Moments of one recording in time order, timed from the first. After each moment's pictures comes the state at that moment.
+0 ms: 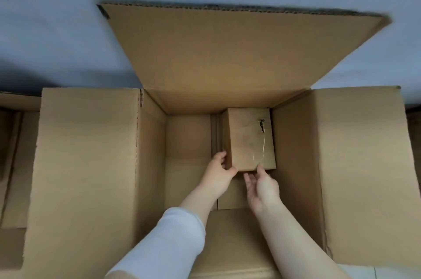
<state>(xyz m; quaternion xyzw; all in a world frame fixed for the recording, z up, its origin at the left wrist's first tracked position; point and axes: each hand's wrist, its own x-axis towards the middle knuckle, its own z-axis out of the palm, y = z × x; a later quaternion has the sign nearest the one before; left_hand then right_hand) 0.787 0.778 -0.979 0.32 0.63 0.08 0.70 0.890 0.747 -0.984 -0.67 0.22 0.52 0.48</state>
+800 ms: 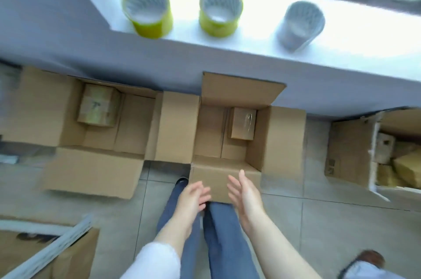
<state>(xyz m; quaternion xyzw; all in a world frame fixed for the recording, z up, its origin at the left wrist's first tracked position) 0.681 0.620 -0.612 0.07 0.71 0.16 0.69 0.809 0.632 -0.610 -0.72 -0.01 0.64 0.26</state>
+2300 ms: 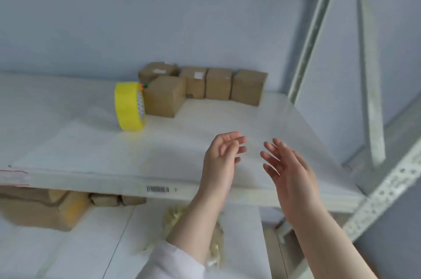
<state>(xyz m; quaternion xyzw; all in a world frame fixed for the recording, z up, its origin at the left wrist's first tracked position) 0.264 0.056 -0.017 0.07 0.63 0.77 -0.06 0.282 0.178 -0.019 -0.11 -0.52 0.84 0.12</state>
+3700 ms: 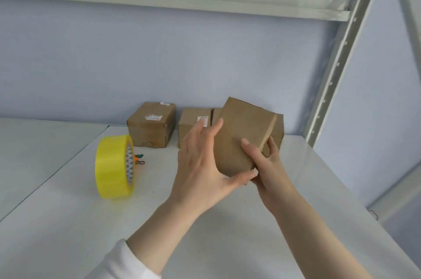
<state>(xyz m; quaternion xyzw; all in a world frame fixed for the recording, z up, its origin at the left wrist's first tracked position) 0.101 -0.010 0.027 0.20 0.86 0.38 -0.27 0.092 0.129 0.027 0.02 -0.57 0.82 0.04</state>
